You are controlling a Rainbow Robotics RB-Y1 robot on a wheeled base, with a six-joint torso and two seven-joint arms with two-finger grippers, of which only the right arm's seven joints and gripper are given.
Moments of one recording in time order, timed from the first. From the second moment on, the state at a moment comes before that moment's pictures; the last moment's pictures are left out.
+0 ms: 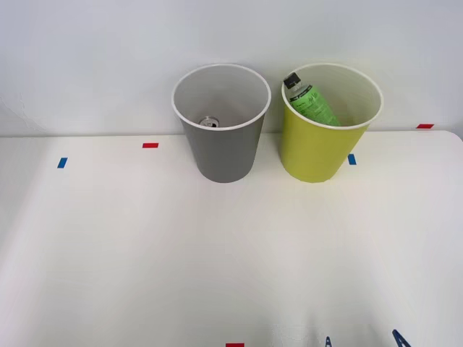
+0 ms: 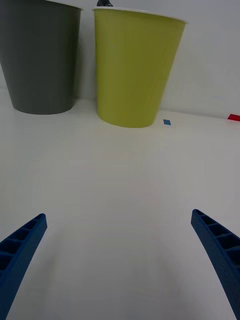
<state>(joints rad) 1.01 -0.21 0.36 -1.81 -0.05 -0.75 1.77</state>
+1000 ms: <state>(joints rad) 1.01 -0.21 0.36 -1.81 -0.05 -0.75 1.77</state>
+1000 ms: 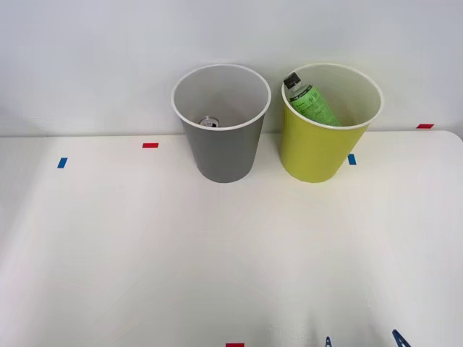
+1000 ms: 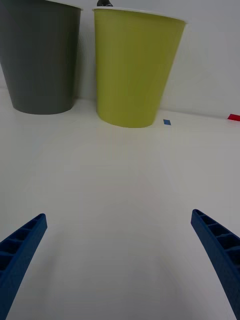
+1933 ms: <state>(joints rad) 1.01 -0.21 0.36 -1.81 -0.05 -0.75 1.77</state>
